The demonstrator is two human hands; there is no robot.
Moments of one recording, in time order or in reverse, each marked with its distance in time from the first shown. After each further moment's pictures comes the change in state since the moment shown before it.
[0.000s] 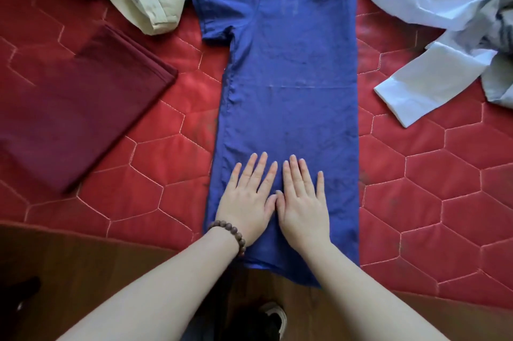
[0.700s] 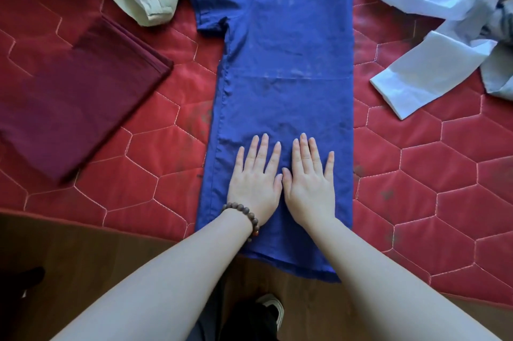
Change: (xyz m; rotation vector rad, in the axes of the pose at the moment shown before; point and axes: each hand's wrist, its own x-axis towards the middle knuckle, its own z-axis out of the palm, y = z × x) left_hand 0.020 0.026 0.002 -0.010 -0.011 -0.143; right_hand 0.016 0.027 -0.003 0.031 0.015 0.050
